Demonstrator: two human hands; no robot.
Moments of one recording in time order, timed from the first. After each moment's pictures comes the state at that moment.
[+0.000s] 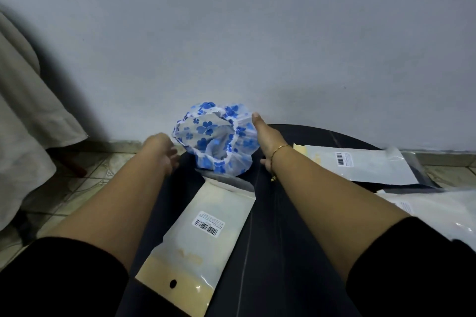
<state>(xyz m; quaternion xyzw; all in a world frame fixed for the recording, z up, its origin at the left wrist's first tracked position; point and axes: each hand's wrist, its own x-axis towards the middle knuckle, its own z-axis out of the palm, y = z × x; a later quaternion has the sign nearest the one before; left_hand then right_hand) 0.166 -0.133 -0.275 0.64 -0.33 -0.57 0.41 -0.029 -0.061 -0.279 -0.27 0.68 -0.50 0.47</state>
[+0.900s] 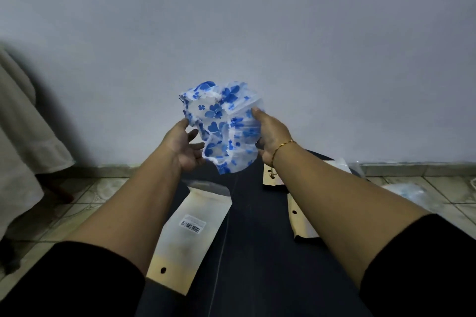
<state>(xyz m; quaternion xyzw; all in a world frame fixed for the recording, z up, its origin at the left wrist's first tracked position) 0.114 -0.052 -0.203 0.42 -0.36 -0.75 0.37 -0.047 0.016 -0.201 -0.25 0.55 -0.67 0.44</state>
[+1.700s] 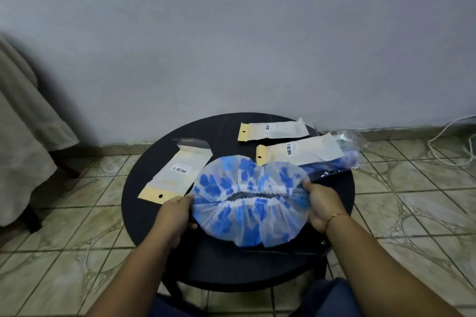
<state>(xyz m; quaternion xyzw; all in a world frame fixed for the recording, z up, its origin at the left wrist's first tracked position) 0.174 0.167 -0.318 0.60 -0.51 -0.54 0.32 -0.079 0.269 -0.331 -0.06 0.63 -0.65 0.43</state>
